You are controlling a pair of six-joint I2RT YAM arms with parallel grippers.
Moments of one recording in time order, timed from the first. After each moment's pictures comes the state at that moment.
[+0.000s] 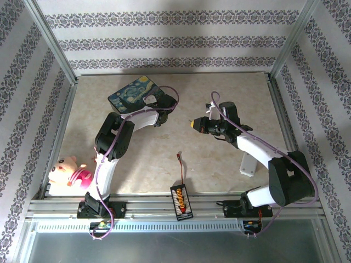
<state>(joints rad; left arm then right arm) -0.51 2.22 1.59 -0.51 -0.61 -0.93 0.32 1.42 0.79 0.00 -0.64 0.60</state>
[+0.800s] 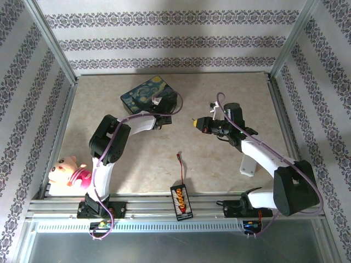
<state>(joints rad) -0.54 2.10 1.42 -0.28 -0.29 -0.57 0.30 1.31 0.75 0.01 -0.62 0.60</state>
